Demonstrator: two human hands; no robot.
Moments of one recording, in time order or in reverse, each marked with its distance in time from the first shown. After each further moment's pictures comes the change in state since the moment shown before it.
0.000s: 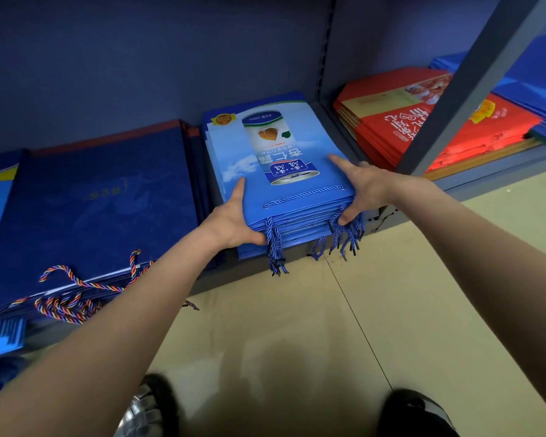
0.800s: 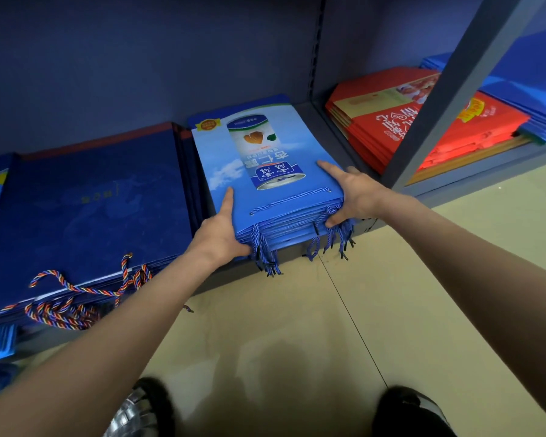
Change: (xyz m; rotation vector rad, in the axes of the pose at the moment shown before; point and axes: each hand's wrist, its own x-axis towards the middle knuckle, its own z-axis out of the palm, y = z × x) left_hand -0.010 -0.011 0.012 0.108 0.092 -0.022; right_hand 0.002 0.005 0.020 0.124 0.111 -0.039
